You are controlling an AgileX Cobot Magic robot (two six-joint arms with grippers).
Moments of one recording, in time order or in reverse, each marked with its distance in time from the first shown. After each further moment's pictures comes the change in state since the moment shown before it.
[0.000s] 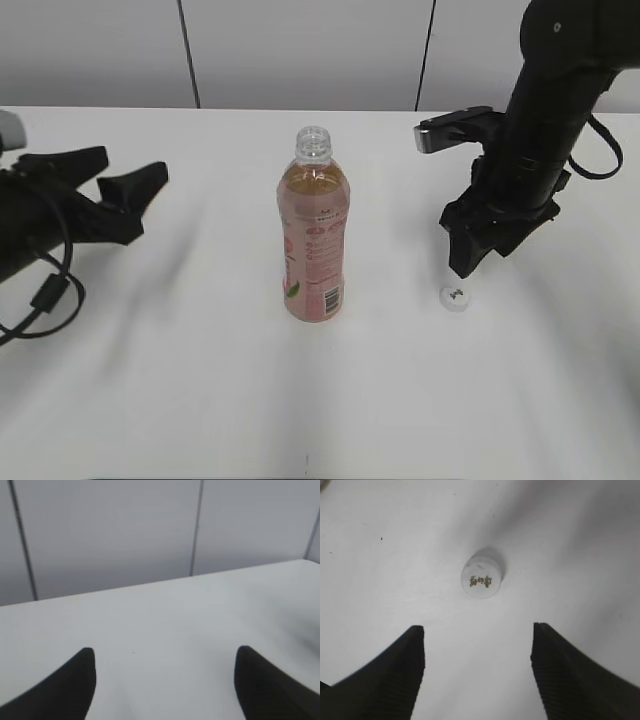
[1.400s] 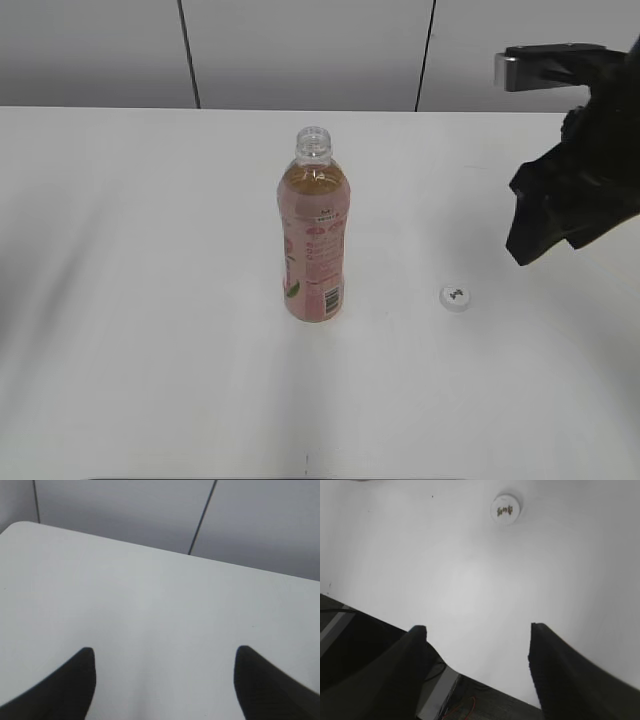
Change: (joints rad) left arm 0.197 -0.826 0.010 -0.089 1.075 -0.289; right arm 0.000 -0.370 0.162 0.044 0.100 0.156
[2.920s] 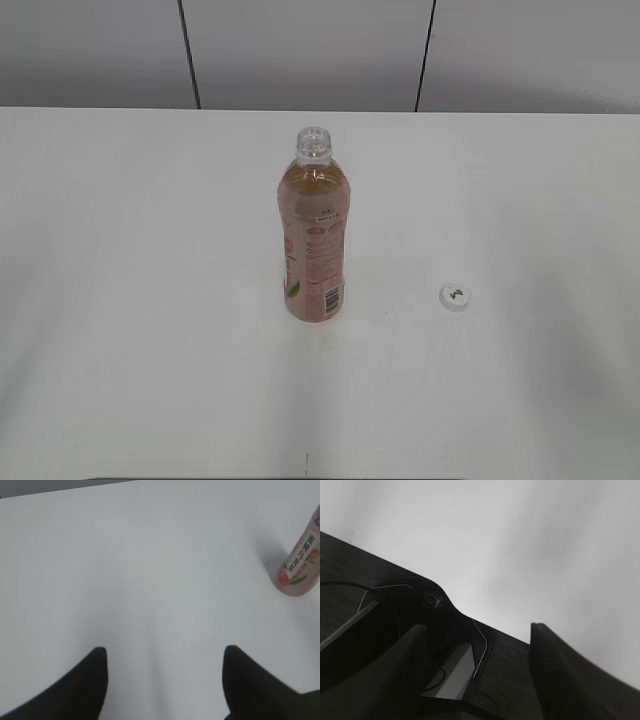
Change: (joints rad) left arm -0.269 -0.602 -0.225 -0.200 1.064 0.398; right arm 0.000 -0.620 0.379 -0.003 0.001 0.020
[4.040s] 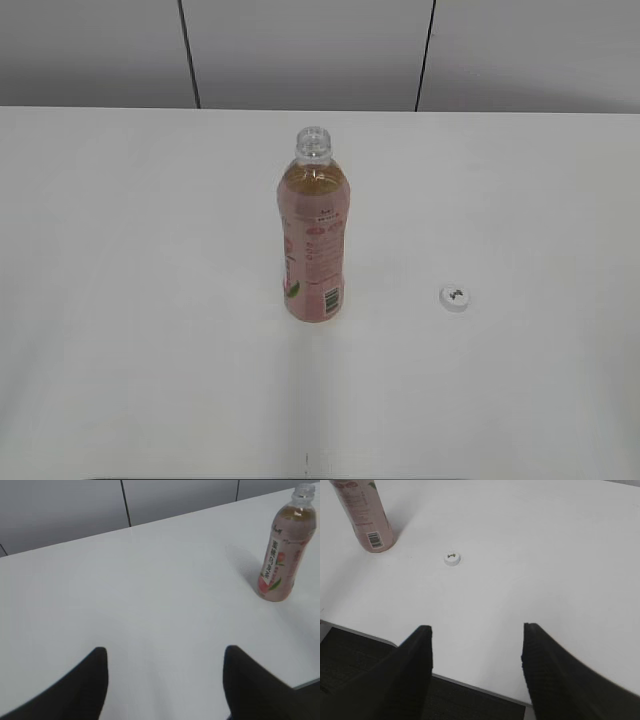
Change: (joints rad) left arm 0.000 -0.381 0.073 -0.055 0.092 0.159; right arm 0.001 -0.995 0.313 -0.189 -0.026 0.108
